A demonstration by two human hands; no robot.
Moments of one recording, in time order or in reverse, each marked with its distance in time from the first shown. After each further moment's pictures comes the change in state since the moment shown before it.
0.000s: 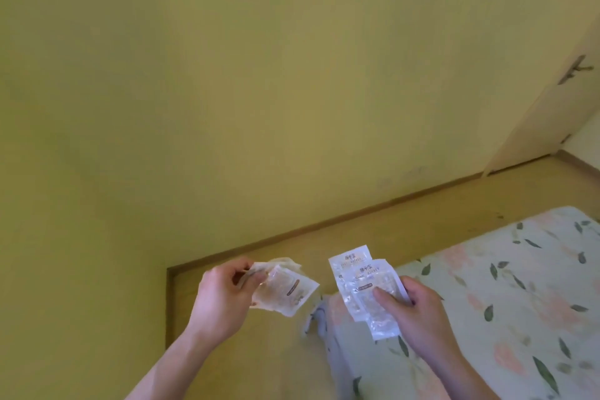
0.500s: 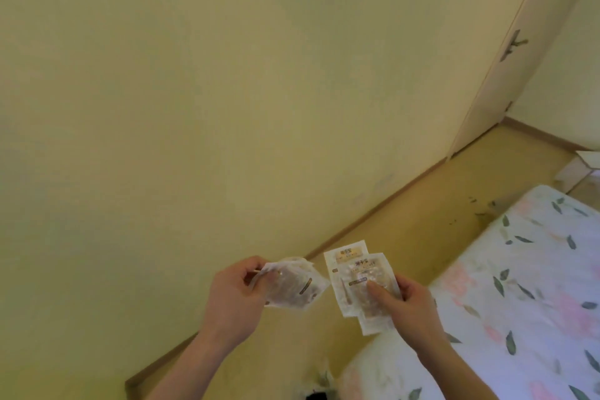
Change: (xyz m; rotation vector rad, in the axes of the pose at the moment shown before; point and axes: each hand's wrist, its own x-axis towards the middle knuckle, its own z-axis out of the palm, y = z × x) left_hand 0.316 0.072 0.074 -0.068 -0.239 0.100; right_hand 0.255 -0.063 -0.001 0.255 0.207 0.191
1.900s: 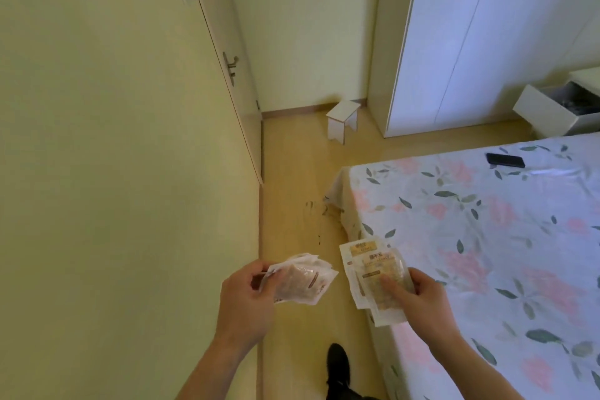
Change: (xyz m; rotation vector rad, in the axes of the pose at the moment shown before) left_hand 0.571 0.304 0.411 -0.030 -0.874 0.470; right_hand 0.419 -0.105 -0.251 0.350 0.990 0.214
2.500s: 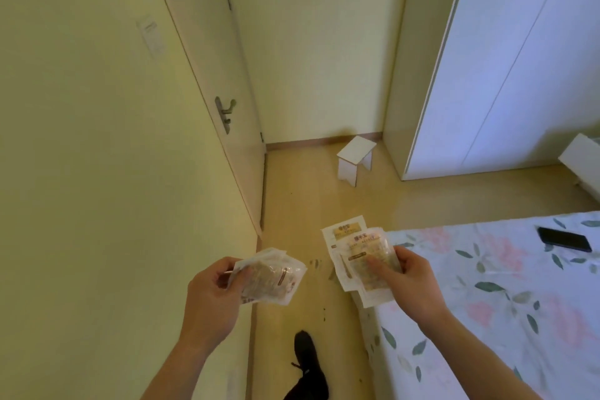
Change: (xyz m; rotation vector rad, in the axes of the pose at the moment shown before) left_hand 0.371 0.055 0.010 -0.009 0.115 0.011; right_hand 0.358 -0.191 0.048 -0.053 -0.082 -0.142
